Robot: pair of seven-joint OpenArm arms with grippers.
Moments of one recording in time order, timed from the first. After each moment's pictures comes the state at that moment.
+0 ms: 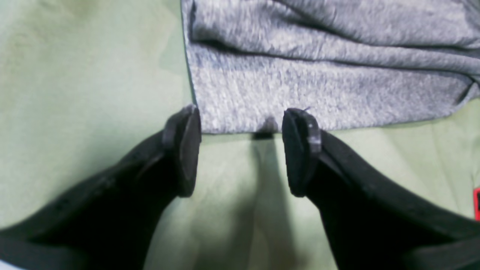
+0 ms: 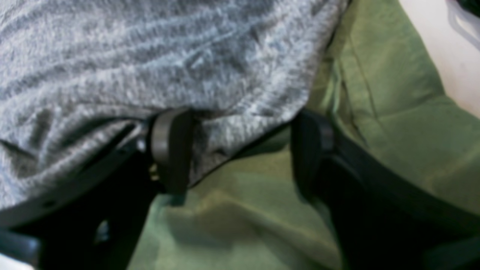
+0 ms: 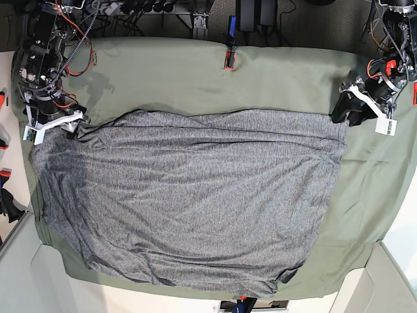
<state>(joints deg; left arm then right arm) 16.0 -27.2 -22.1 77.3 -41.2 -37.9 30.8 -6.9 7.3 21.6 86.4 11.7 5.3 -32.7</state>
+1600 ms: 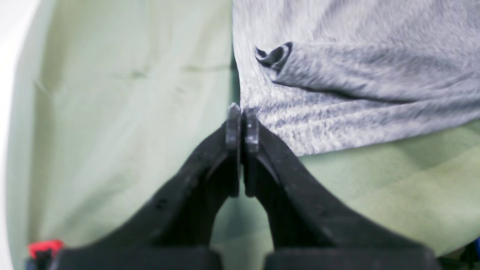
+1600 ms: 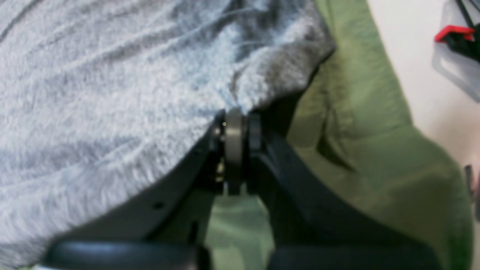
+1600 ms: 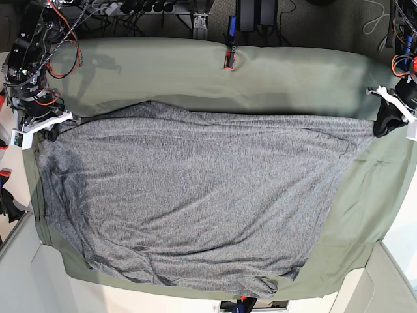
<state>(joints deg) 22.9 -28.7 -34.9 96.0 -37.6 -34.7 34.1 -8.2 9.9 24.9 96.3 17.3 11.3 -40.5</state>
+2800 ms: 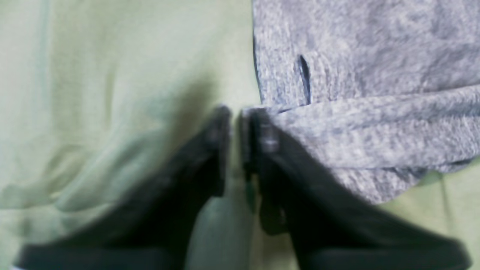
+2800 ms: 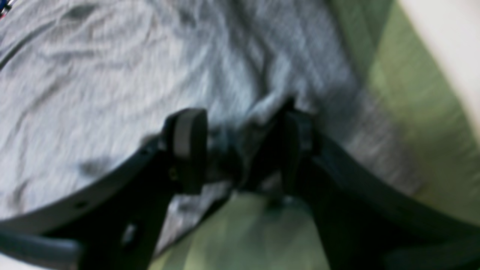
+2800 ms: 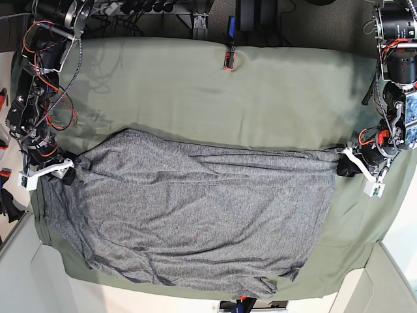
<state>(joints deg) -13.8 -31.3 -6.0 54.4 -29.0 -31.4 29.6 13.9 12.2 25.0 64.6 20.6 19.4 -34.5</state>
